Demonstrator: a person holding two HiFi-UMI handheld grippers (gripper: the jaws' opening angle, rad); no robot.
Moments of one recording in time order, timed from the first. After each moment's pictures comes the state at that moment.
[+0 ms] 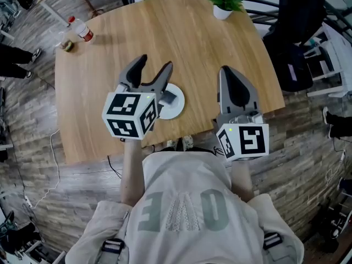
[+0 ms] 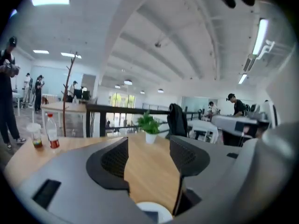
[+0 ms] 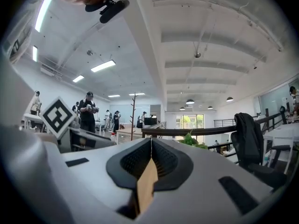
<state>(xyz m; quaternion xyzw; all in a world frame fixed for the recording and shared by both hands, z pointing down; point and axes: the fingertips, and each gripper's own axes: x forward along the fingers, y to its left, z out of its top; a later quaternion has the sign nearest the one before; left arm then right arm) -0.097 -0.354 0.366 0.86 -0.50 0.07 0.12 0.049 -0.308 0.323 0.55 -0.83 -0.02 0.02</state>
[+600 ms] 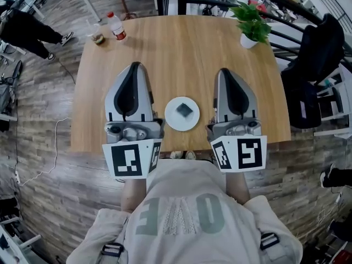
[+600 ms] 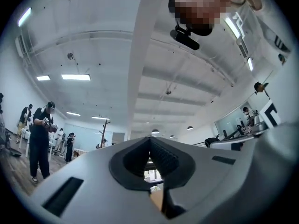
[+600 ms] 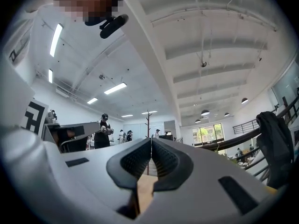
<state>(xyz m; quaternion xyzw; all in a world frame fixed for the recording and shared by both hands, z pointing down) -0.186 -0.270 0.219 0.72 -0.67 -0.12 -0.16 -0.029 -0.310 0.259 0.47 -0.88 -0.05 -0.10</state>
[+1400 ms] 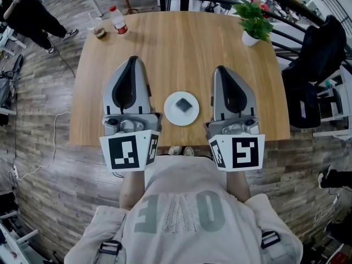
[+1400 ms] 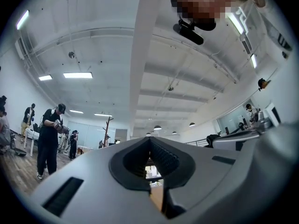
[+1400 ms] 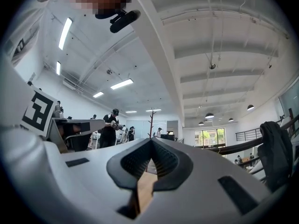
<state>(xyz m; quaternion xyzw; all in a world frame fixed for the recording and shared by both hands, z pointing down) -0.192 -0.267 0.226 0.71 -0.68 -0.11 -0.14 -0.037 -0.298 0.259 0.45 -0.89 -0.09 -0.06</state>
